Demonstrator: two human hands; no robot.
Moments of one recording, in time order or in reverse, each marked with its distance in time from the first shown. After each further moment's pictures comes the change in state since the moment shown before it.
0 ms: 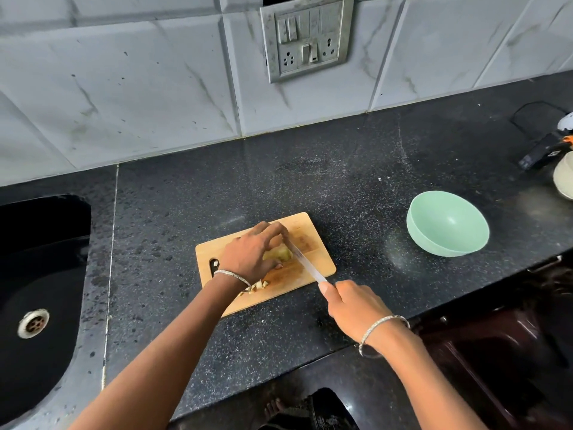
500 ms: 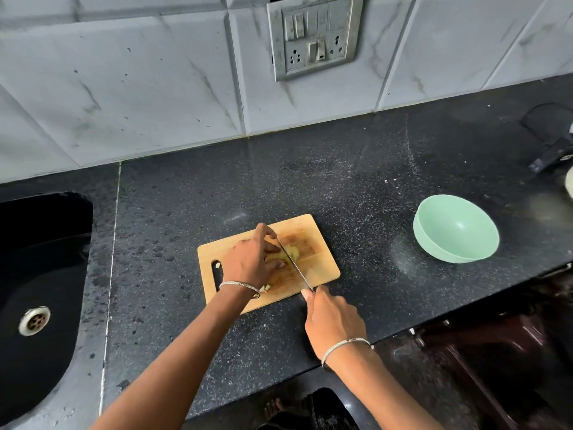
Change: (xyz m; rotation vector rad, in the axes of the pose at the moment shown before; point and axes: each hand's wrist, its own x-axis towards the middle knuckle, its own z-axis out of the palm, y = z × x) left_hand -0.003 -0.003 0.020 -0.144 0.157 -0.220; right_hand 0.000 -0.033 0.039 -0.104 0.183 -0.009
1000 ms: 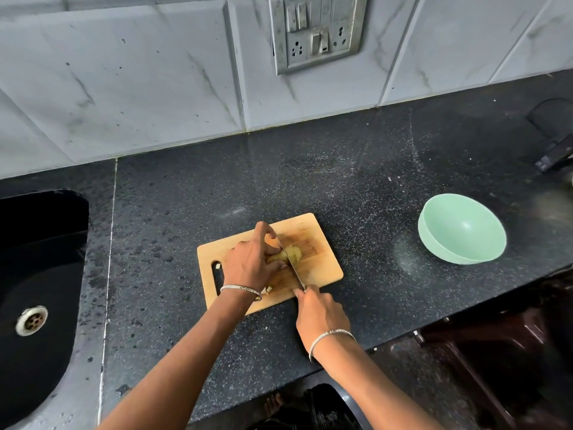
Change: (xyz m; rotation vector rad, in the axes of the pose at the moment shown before) left_hand 0.000 -0.002 0.002 -0.018 0.019 -0.003; right_hand 0.026 -0.015 0.022 0.062 -0.070 0.060
